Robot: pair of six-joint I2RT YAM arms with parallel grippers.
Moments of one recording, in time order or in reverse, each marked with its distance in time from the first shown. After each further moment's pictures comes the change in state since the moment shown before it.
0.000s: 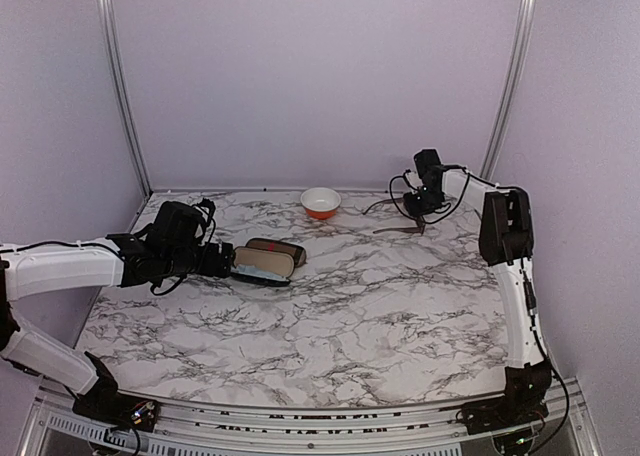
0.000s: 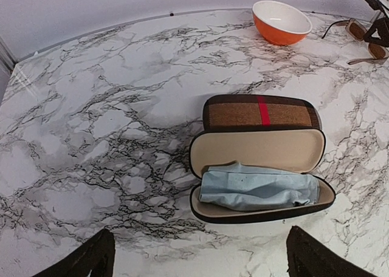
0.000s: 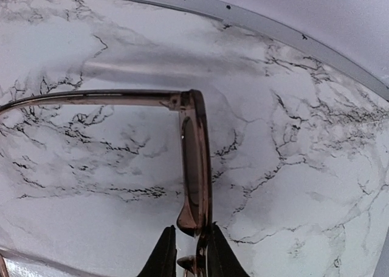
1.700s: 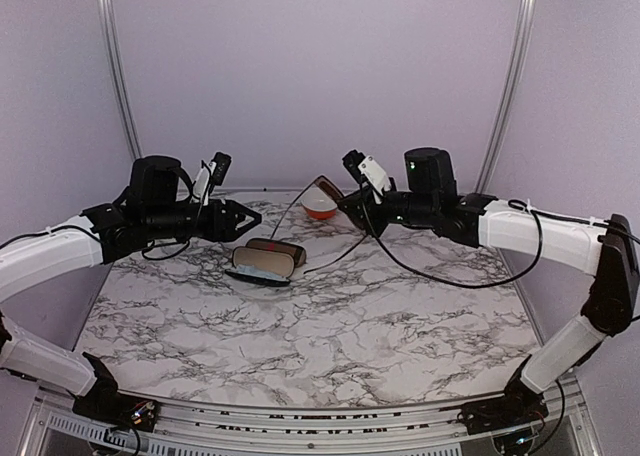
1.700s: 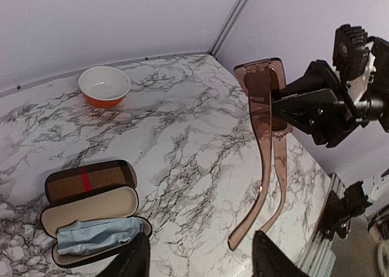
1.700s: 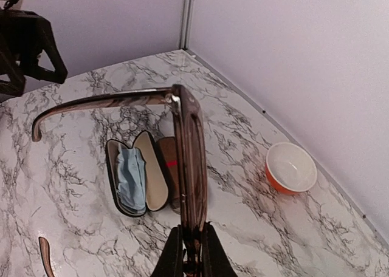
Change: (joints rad) left arm 0.000 -0.085 0.204 0.011 0.561 -0.048; right arm 0.496 -0.995 -1.056 0.669 -0.356 -0.102
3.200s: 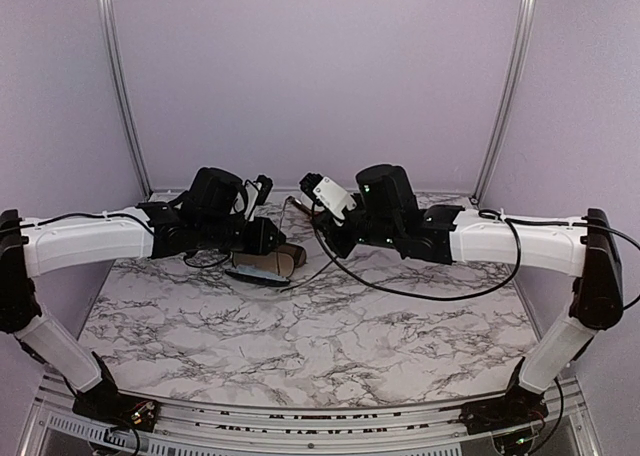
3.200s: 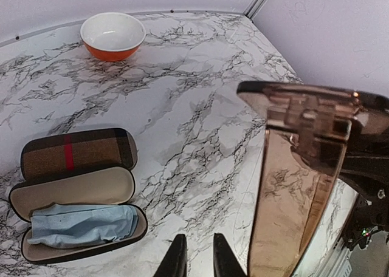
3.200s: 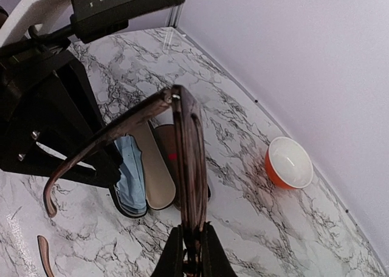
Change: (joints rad) left arm -0.138 0.272 0.132 -0.045 -0.169 -0.103; right arm 0.247 0.087 0.065 -0.030 0.345 -0.035
